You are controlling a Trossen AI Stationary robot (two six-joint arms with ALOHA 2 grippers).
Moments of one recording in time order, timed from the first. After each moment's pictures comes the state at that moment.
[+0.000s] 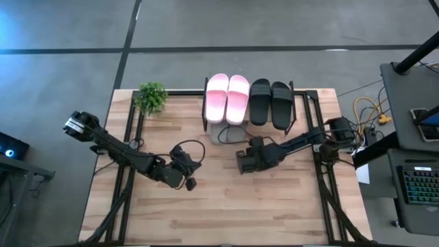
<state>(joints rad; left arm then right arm) -0.45 1.36 0.63 0.03 -0.68 -0.70 0.19 1.82 1.06 -0.70 0.62 1.53</state>
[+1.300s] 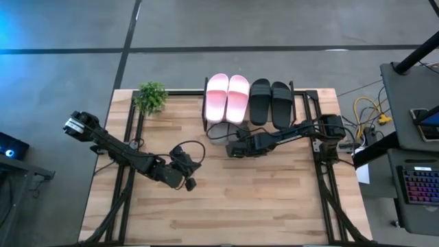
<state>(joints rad) -0.45 1.36 0.62 0.02 -0.67 -0.69 0.03 1.90 1.15 -0.53 0.52 1.17</state>
